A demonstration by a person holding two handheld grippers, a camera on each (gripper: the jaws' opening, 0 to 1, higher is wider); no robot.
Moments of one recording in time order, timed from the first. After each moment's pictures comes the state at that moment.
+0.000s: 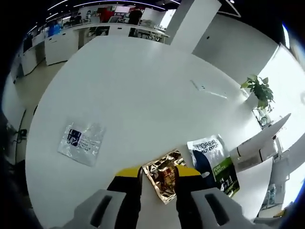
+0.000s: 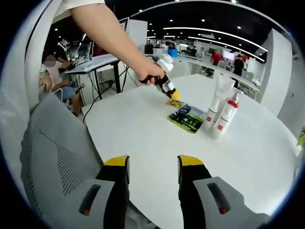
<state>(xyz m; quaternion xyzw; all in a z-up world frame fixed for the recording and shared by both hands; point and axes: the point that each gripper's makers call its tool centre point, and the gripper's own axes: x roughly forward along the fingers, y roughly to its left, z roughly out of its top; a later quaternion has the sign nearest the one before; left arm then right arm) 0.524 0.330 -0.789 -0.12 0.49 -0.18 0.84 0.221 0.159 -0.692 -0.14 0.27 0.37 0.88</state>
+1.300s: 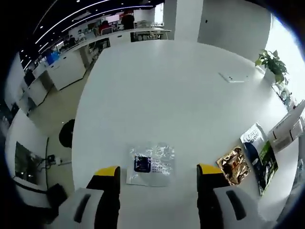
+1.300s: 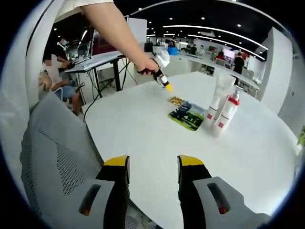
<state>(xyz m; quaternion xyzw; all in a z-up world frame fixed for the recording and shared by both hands) 0.566 0.426 -0.798 0.05 0.49 -0.14 0.86 0.220 0.159 -0.696 -0.14 0.28 0.37 0.88</state>
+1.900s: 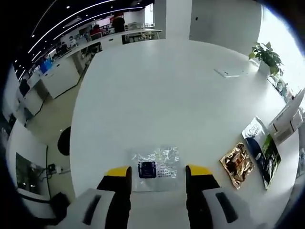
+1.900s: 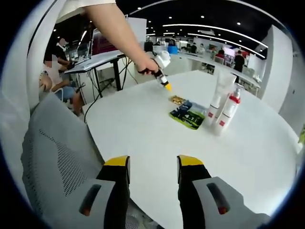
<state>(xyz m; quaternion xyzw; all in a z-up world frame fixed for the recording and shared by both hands) 0.571 0.422 -0.798 0.06 0.48 -0.16 0.86 0.220 0.159 -0.697 -0.14 0.28 0.37 0.88</state>
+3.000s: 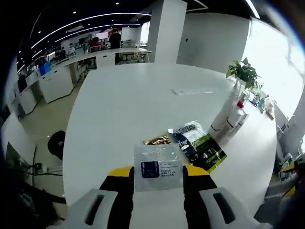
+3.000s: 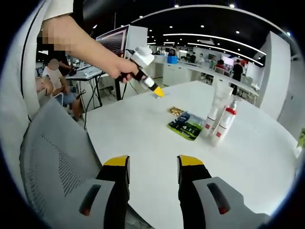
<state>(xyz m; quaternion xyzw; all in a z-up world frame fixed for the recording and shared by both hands) 0.422 0.351 -0.706 -0.02 0.39 -0.22 0.89 0.222 0.163 -0.676 -0.13 0.23 0.38 0.89</state>
